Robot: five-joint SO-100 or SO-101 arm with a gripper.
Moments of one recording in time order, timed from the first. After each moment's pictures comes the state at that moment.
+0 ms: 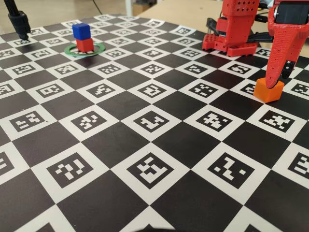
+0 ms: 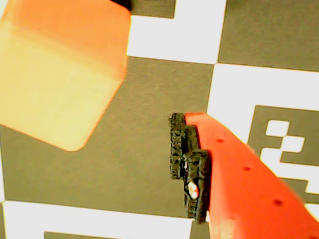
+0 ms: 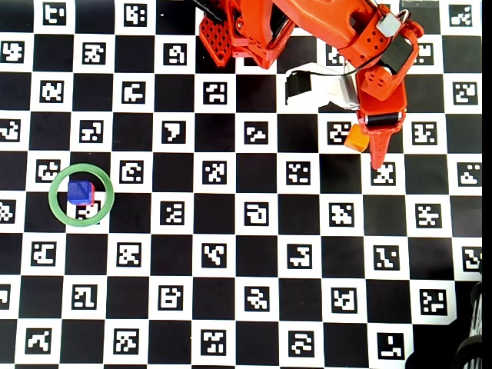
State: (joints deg) arm -53.0 102.7 126.5 55.1 49.0
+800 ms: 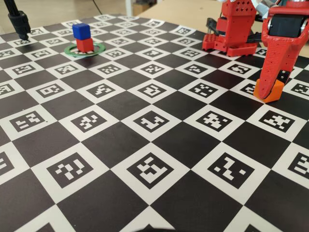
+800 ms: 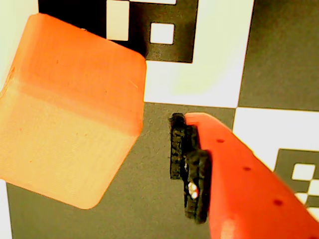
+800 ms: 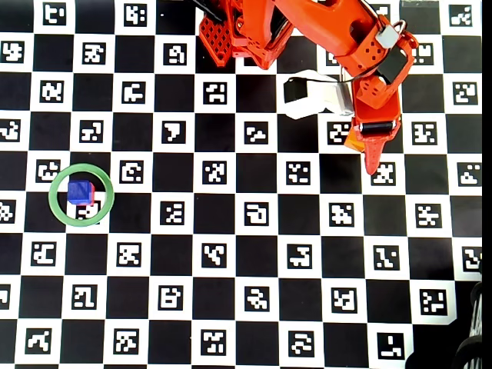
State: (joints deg) arm -51.7 97.6 127.5 50.2 49.6
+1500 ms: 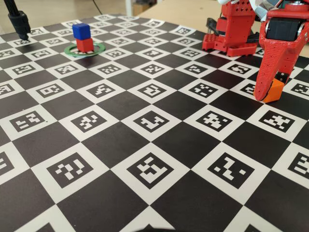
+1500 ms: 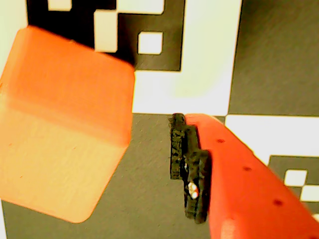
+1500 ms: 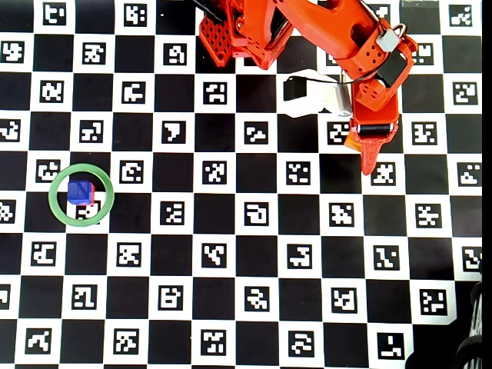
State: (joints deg) arm -51.7 97.6 127.4 52.1 51.4
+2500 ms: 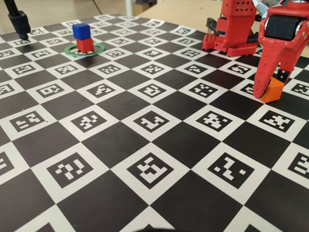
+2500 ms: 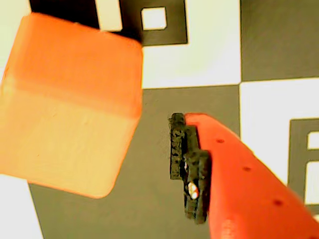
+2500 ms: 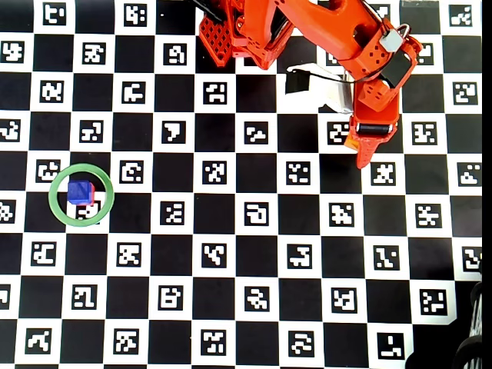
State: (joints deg) arm -51.7 96.7 124.9 52.5 57.7
